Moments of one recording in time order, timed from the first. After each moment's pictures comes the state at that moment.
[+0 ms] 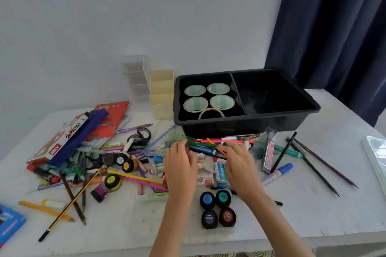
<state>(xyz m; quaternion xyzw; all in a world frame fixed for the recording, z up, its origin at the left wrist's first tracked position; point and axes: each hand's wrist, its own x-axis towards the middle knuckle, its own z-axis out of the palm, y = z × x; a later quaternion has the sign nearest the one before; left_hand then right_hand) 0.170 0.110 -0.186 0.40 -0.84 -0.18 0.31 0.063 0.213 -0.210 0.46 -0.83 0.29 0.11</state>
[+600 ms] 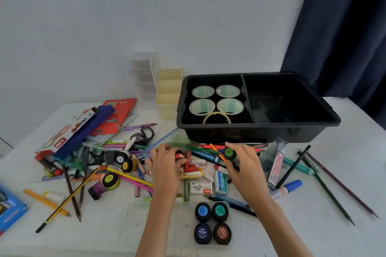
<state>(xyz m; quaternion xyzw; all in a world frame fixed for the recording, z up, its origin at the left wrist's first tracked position) 0.172 0.074 -0.191 0.48 -0.85 -0.09 0.19 0.032 0.207 -0.205 0.45 -0.80 0.39 0.03</state>
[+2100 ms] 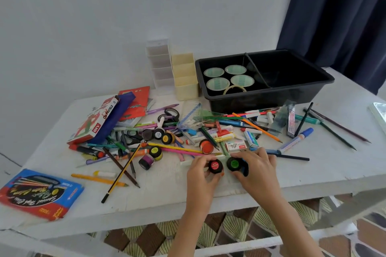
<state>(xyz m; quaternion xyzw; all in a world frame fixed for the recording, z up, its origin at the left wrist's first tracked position) 0.298 0.127 -0.211 0.26 -0.77 -0.50 0.31 0.192 0.229 -0.213 0.39 -0.87 0.28 0.10</state>
